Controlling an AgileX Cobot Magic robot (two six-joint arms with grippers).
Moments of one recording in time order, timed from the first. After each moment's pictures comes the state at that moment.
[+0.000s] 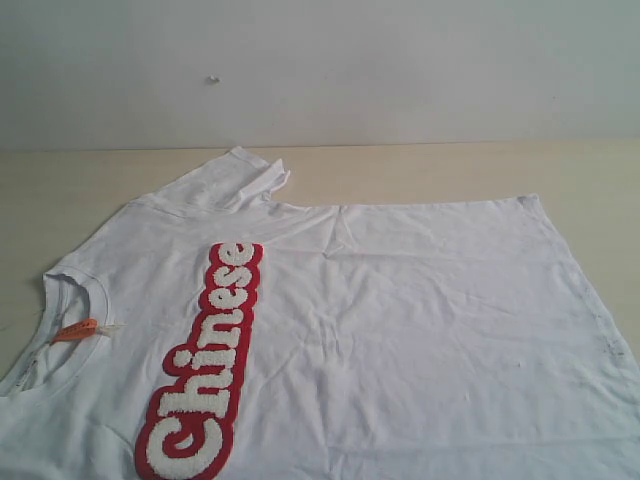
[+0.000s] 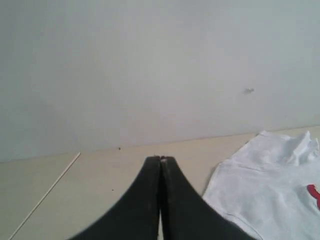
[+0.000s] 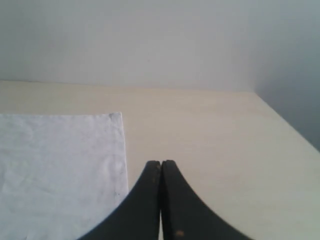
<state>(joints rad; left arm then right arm) 0.05 0.01 0.00 0.00 0.03 0.17 -0.26 0.01 0.00 -0.15 0.27 0.03</state>
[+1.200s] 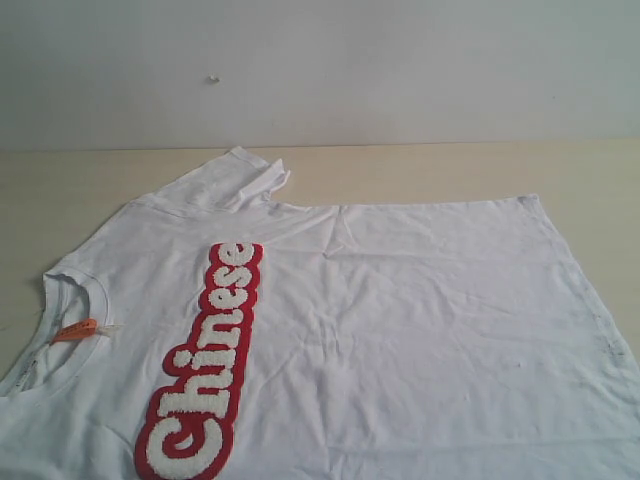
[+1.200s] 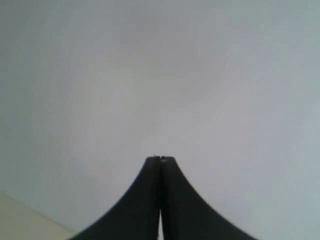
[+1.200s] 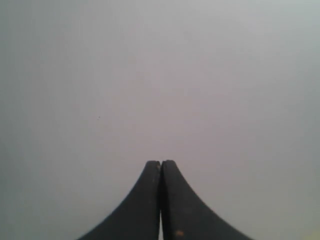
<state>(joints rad) 0.05 0.03 -0.14 0.15 -0.14 -0.76 -0.26 0.01 -0.11 0.02 -0.23 0.49</state>
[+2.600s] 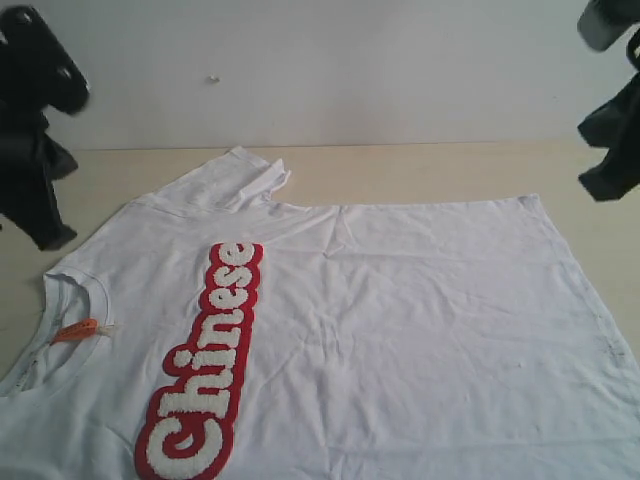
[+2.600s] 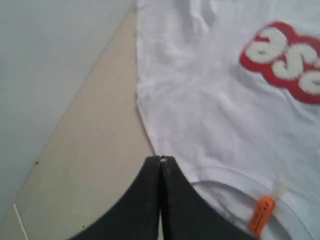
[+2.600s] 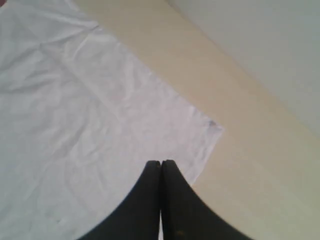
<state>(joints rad) -0.38 1.40 -0.91 0.42 0.43 0.38 0.03 1.22 -0.93 0.12 0.58 -0.70</state>
